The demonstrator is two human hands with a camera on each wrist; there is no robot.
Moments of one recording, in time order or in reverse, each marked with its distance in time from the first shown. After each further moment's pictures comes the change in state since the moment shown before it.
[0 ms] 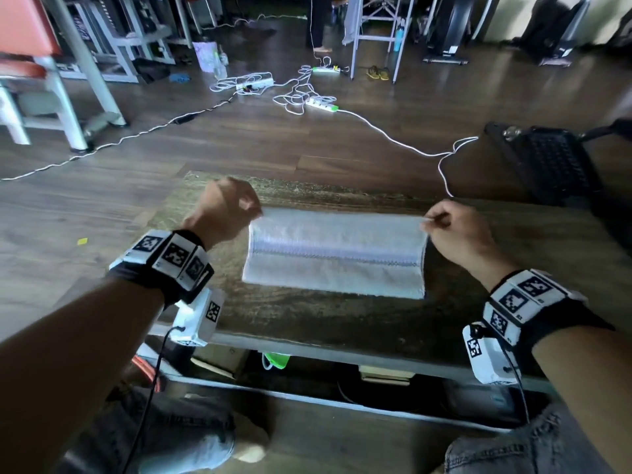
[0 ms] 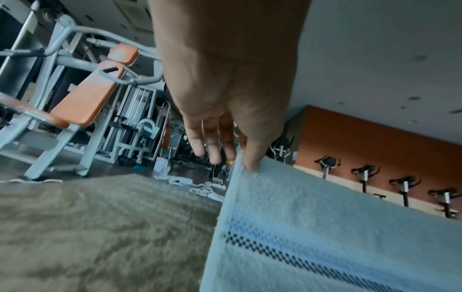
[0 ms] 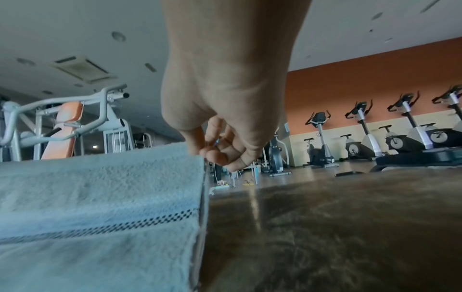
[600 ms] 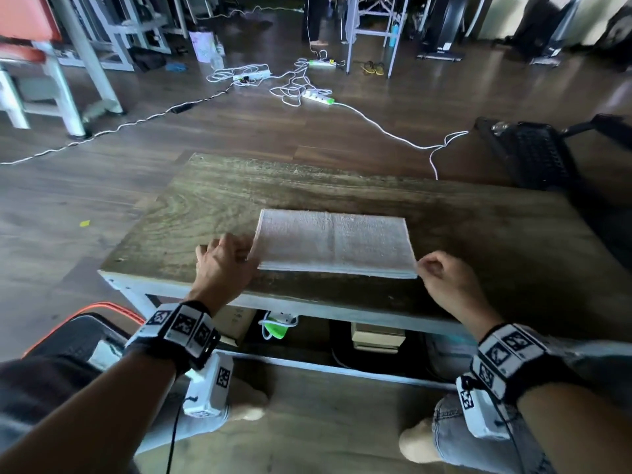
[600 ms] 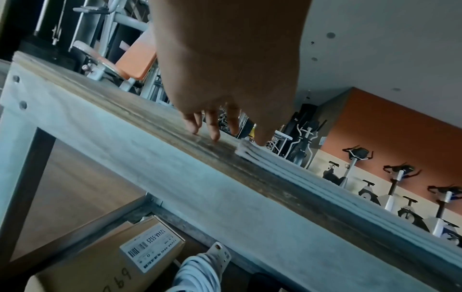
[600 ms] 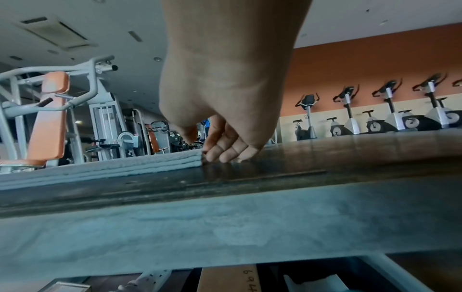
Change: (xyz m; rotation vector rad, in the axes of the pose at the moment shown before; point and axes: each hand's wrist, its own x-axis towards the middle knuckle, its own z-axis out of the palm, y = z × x) left_hand -0.131 -0.026 0.067 -0.013 0.042 -0.319; right_hand -0.123 0.038 0.011 -0.007 -0.088 0.118
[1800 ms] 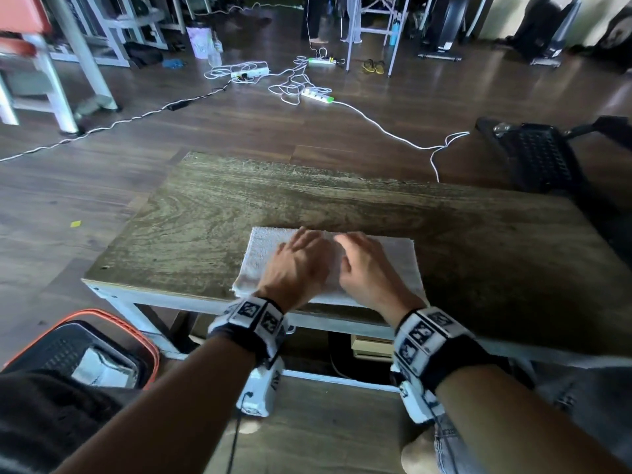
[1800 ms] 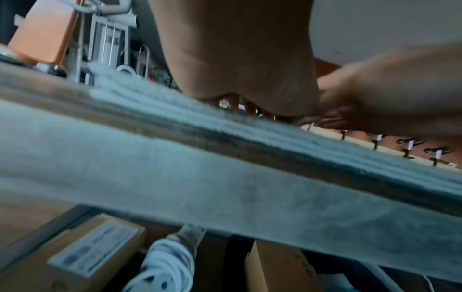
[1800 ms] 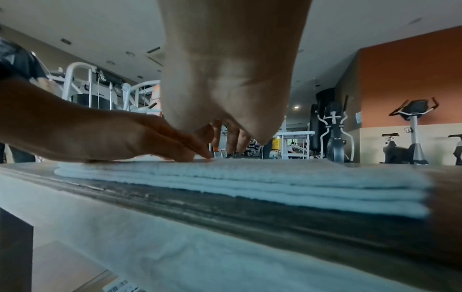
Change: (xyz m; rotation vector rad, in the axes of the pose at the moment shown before) left_hand -0.002 0.086 0.047 -0.005 -0.202 0.533; right_hand 0.010 -0.094 0.081 -0.208 -0.109 -0.514
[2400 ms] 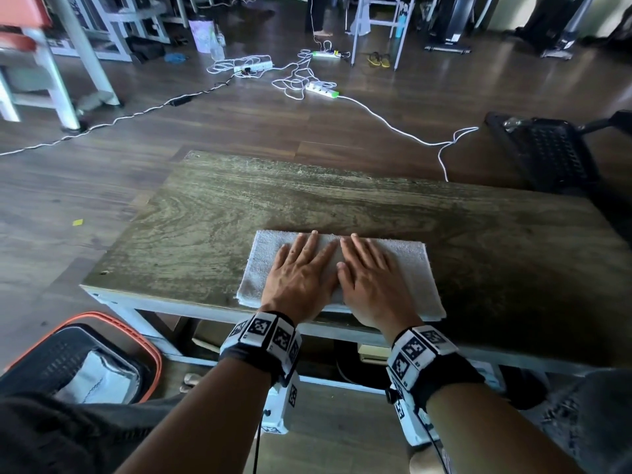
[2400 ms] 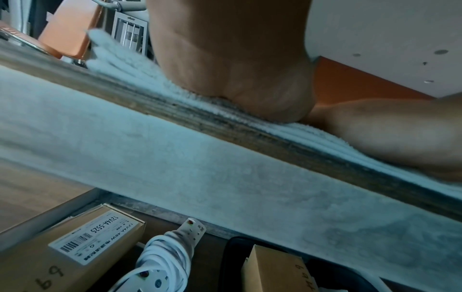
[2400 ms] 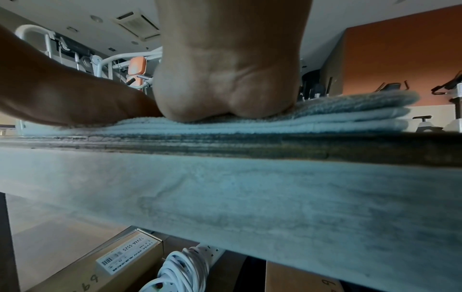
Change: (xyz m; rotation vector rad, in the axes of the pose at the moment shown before) left_hand -0.001 -0.005 0.020 0.153 -0.114 -0.159; right_hand -0.004 0.017 0.035 -0.309 -0.088 0.088
